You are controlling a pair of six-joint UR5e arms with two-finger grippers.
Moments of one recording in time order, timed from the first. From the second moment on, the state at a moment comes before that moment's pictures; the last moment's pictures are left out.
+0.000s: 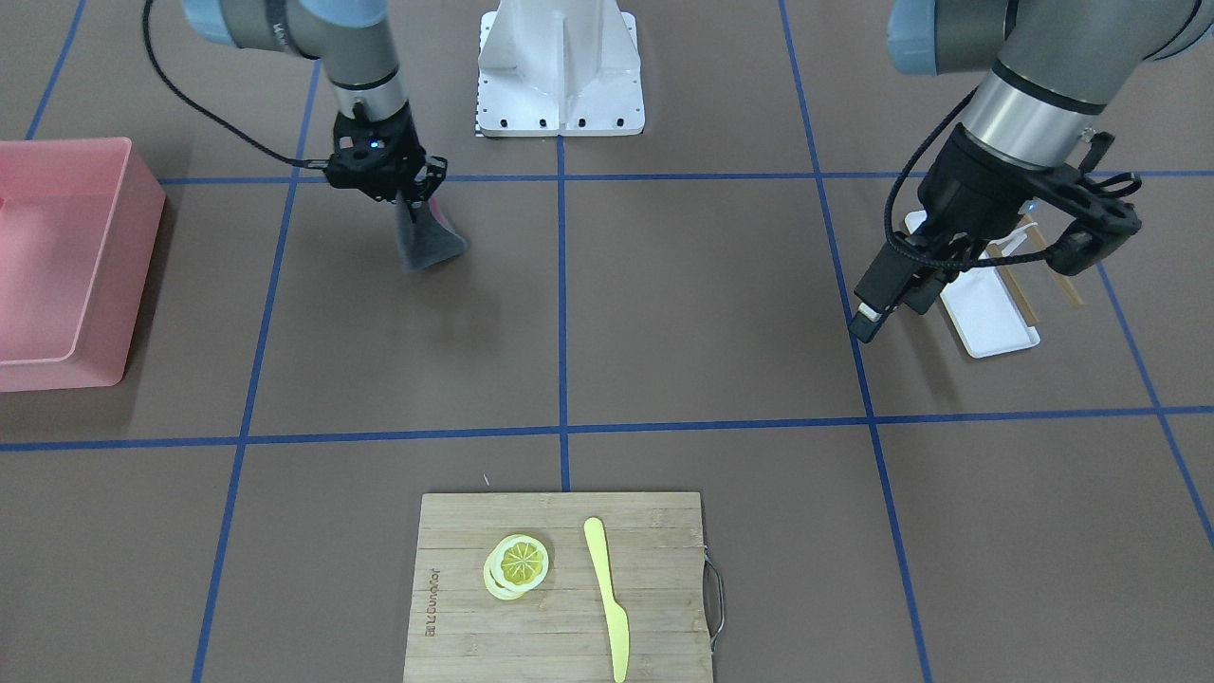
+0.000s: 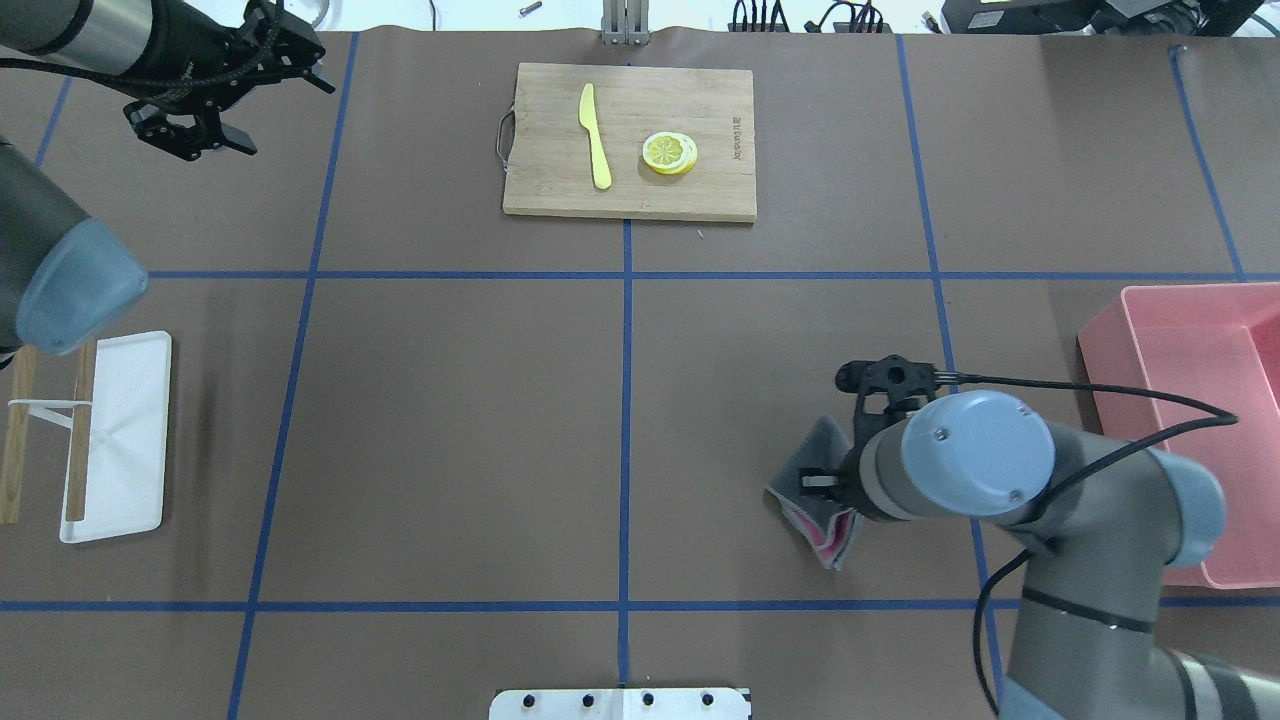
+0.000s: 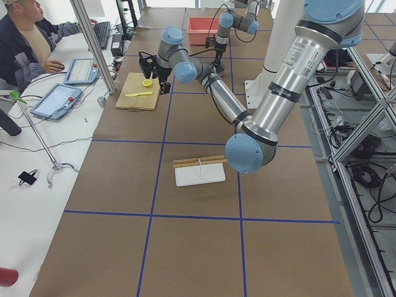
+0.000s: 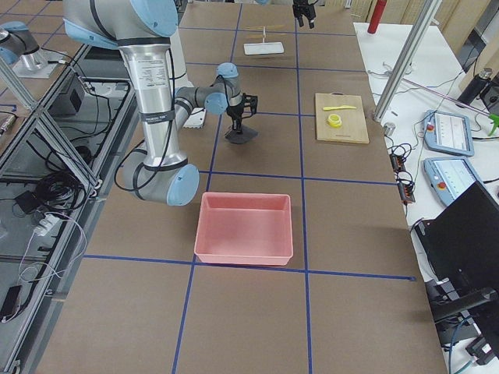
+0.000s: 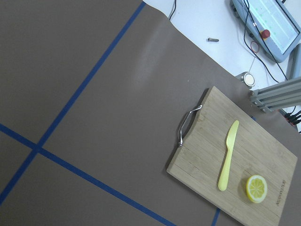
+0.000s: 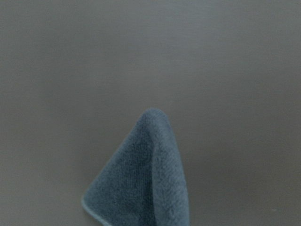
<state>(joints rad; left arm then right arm) -1.02 -2.04 -1.88 -1.74 -2.06 -1.49 0.41 -1.39 2.06 -1.52 1.78 1.35</state>
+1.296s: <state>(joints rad) -1.24 -1.82 -1.83 -1.72 -2.12 -0.76 0.39 -0.94 1.71 -1.52 1.92 1.59</state>
